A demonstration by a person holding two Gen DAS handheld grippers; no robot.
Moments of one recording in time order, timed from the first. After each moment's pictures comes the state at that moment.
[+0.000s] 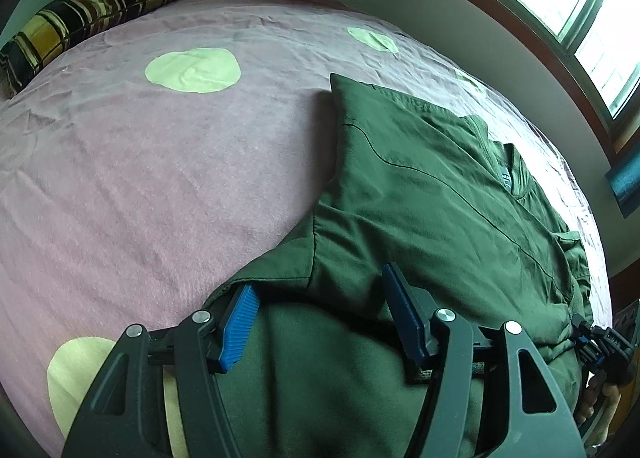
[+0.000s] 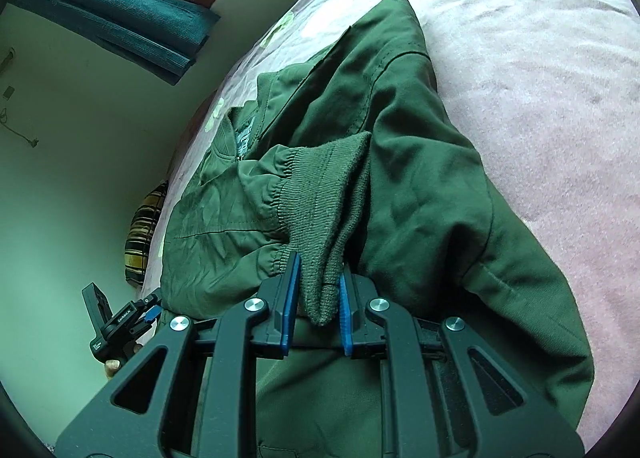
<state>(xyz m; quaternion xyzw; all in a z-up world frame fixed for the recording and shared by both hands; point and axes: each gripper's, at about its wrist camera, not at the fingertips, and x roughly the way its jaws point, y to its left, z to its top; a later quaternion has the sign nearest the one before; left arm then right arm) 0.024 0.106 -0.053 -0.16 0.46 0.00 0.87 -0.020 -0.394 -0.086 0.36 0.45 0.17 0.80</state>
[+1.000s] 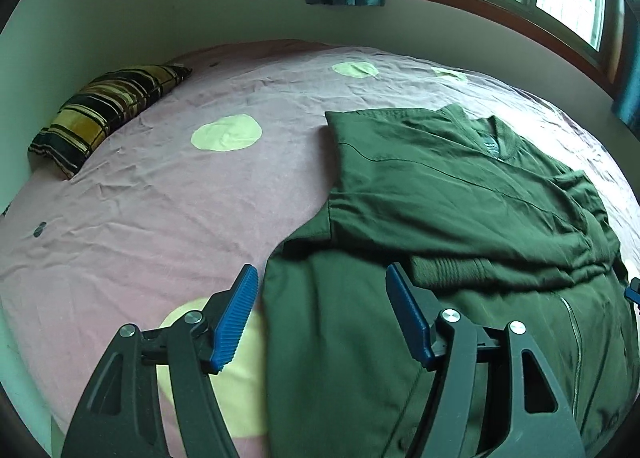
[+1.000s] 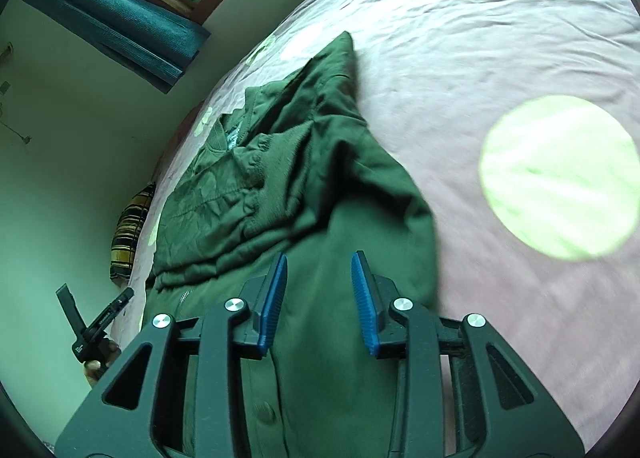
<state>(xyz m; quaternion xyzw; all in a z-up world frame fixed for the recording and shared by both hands) -0.055 0.075 0.001 -0.01 0.42 0.03 0.91 -0.125 -0.438 -0.053 0.33 0.45 0.12 0.82</state>
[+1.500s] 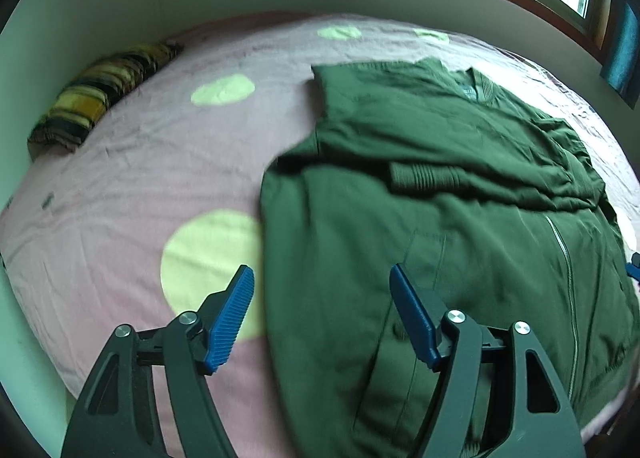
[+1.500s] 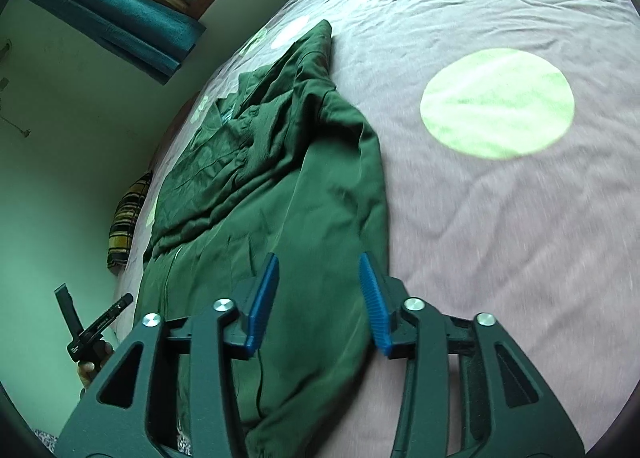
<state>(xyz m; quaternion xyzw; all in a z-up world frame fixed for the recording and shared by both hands) -0.110 0.067 -0.012 0.00 0.48 0.01 0.88 -0.182 -0.444 -0.054 0.33 0.46 0.12 0.82</state>
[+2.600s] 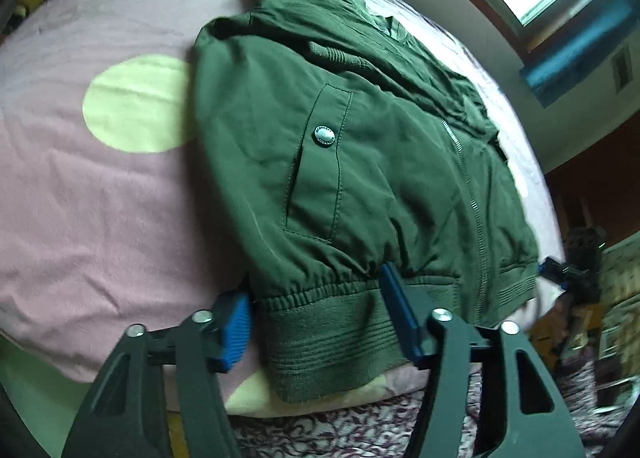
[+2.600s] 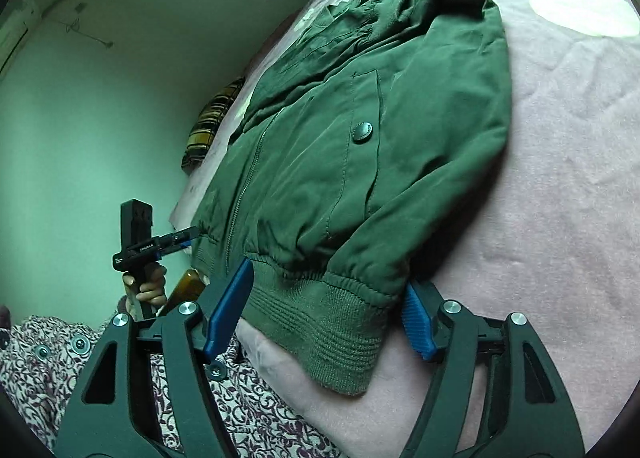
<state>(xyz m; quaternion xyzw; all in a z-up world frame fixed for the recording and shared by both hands) -0.182 0.068 -0.042 -0.12 0.54 -0.17 0.81 -0.249 -0.386 -0.055 0.29 0.49 0.32 0.76</state>
